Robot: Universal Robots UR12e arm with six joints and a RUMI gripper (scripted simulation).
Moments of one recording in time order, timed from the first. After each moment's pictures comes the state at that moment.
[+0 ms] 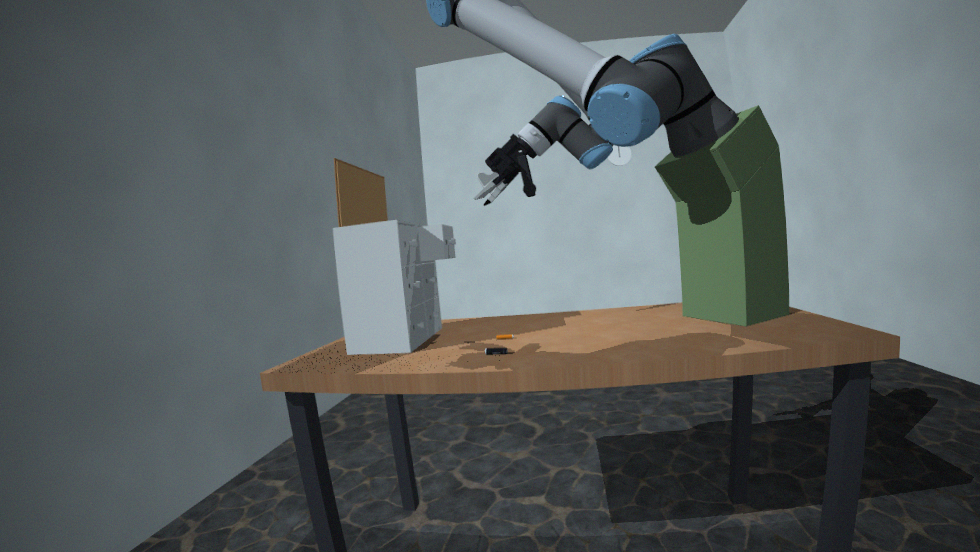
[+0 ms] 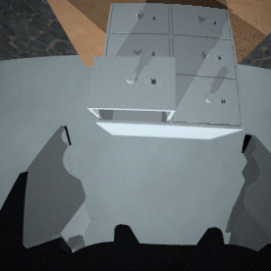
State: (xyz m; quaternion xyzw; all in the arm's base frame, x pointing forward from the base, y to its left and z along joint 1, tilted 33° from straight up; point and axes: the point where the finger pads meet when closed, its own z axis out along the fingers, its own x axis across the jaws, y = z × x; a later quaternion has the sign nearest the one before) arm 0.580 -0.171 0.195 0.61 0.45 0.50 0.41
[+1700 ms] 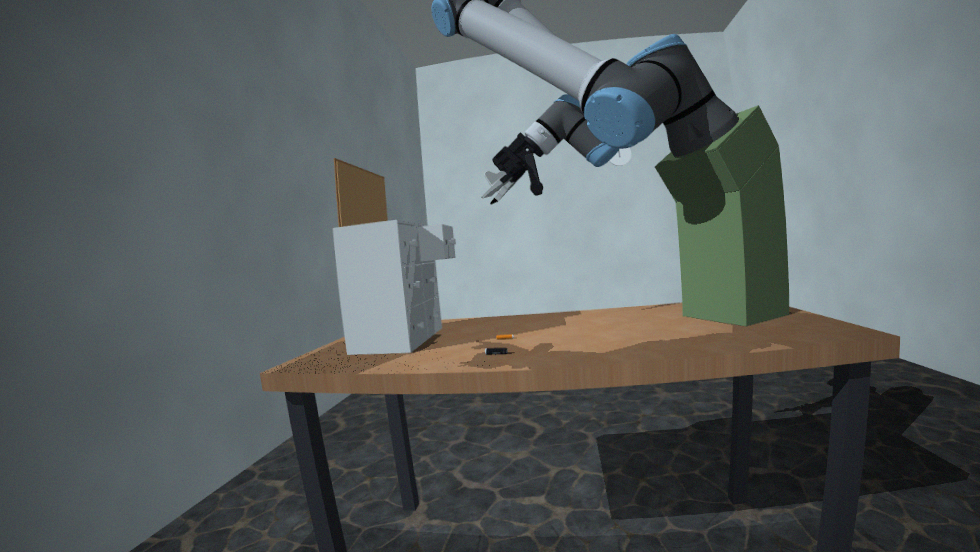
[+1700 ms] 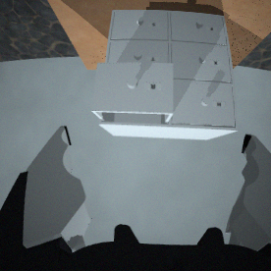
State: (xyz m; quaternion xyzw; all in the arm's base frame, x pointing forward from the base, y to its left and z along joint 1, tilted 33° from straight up) arm 0.562 -0.168 0.187 0.61 0.45 0.50 0.41
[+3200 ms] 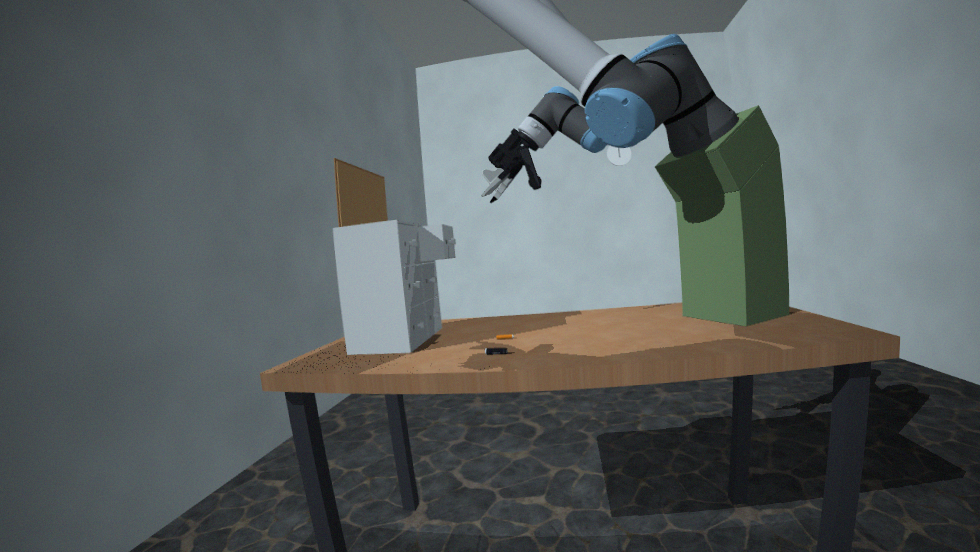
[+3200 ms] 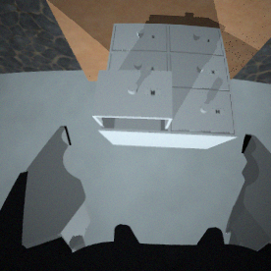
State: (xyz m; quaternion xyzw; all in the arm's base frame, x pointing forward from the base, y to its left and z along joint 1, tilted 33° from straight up) arm 0.559 -0.168 0.190 0.63 0.48 0.48 0.39
